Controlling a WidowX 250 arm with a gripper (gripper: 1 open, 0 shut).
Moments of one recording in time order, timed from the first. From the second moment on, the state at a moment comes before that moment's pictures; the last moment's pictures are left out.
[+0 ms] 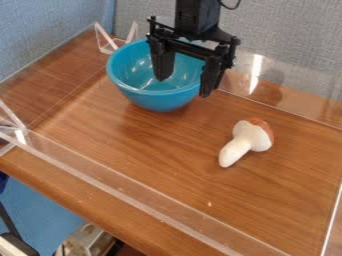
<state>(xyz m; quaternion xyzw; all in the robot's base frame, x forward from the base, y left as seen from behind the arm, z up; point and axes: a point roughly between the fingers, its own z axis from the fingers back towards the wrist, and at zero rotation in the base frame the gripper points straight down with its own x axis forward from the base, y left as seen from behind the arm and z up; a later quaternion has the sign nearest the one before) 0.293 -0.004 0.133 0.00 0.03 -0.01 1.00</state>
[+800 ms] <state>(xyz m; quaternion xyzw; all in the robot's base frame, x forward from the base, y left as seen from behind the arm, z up) 0.340 -0.031 0.055 0.00 0.05 -0.21 0.98</state>
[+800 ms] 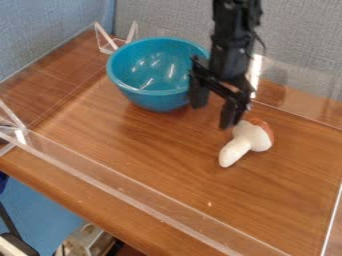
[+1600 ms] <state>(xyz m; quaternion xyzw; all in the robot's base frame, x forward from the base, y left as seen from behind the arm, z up) 0.355 -0.051 0.028 -0.02 0.04 -0.15 0.99</state>
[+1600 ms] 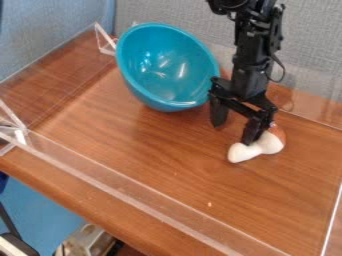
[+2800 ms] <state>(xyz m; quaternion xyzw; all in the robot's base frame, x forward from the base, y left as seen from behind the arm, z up) 0.373 -0.071 0.024 -0.03 0.00 -0.20 0.98</state>
